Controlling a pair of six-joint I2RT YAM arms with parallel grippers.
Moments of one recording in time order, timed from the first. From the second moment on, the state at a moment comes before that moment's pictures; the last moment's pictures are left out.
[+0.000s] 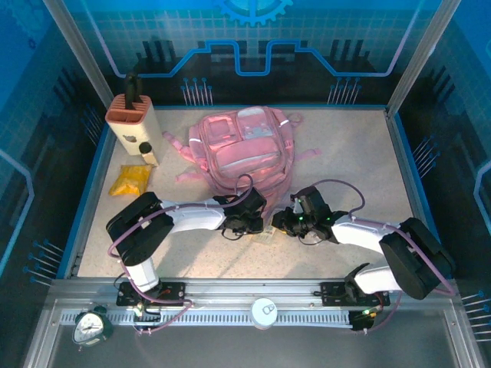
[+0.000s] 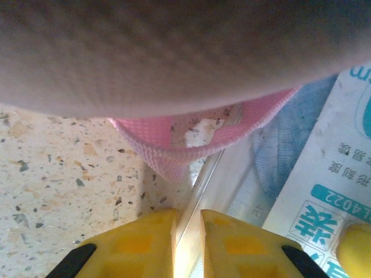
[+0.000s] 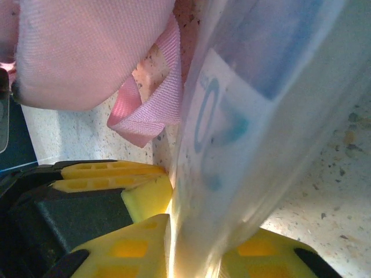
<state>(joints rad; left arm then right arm) -0.88 1.75 0.95 -0.31 0.08 -0.98 0.57 1.35 0.45 0.04 -0.44 1.00</state>
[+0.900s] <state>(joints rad) -0.81 1.55 1.20 -0.54 -0.20 -0.48 0.21 0.88 0.63 -0.52 -0.52 0.72</state>
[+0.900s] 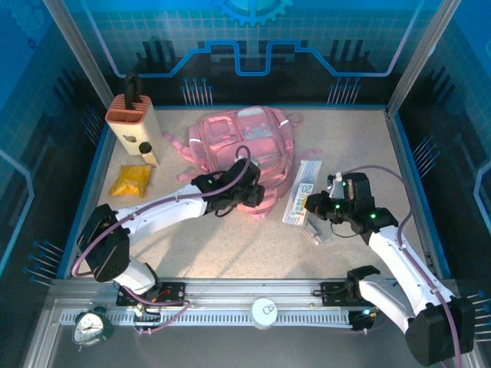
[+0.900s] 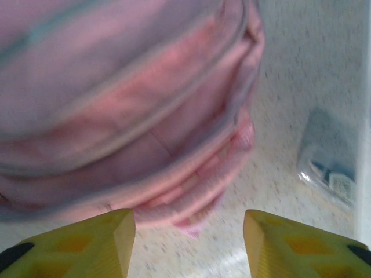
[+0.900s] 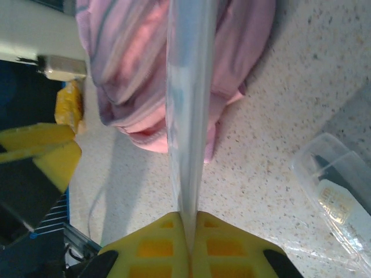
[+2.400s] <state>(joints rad) -0.65 1.92 1.67 -0.63 -0.31 0.03 0.04 1.14 0.73 -0.52 -0.82 0.63</state>
